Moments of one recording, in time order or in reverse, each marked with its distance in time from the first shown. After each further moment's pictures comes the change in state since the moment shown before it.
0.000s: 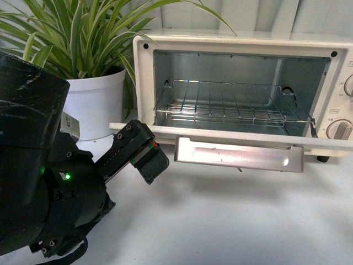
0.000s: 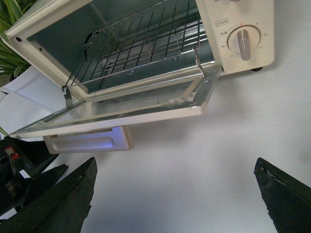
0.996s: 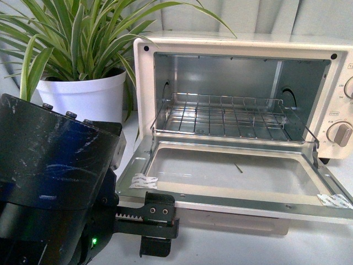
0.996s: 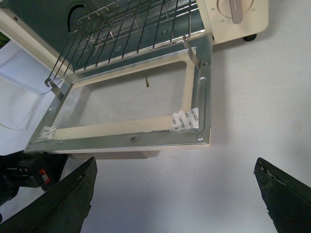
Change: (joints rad) left arm -0.113 0.056 -0.011 -0.007 -0.319 0.702; right arm -0.013 -0.024 -0.083 0.001 -0.014 -0.018
